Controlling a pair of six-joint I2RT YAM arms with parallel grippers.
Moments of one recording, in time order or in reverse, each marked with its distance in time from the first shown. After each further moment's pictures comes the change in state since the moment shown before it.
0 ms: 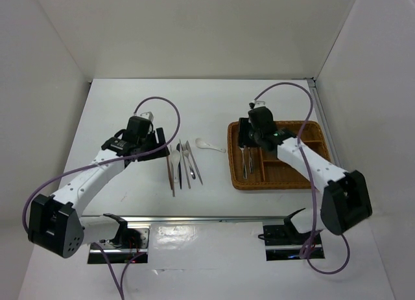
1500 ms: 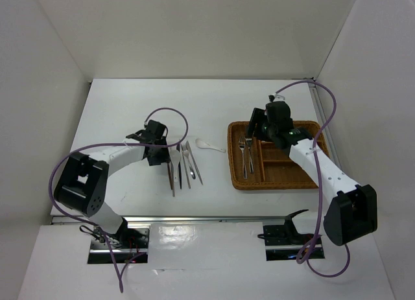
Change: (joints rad) left arm -0.004 0.337 -0.030 0.148 -0.083 -0.096; right arm -0.112 -0.140 0.006 -0.018 -0.062 0.095
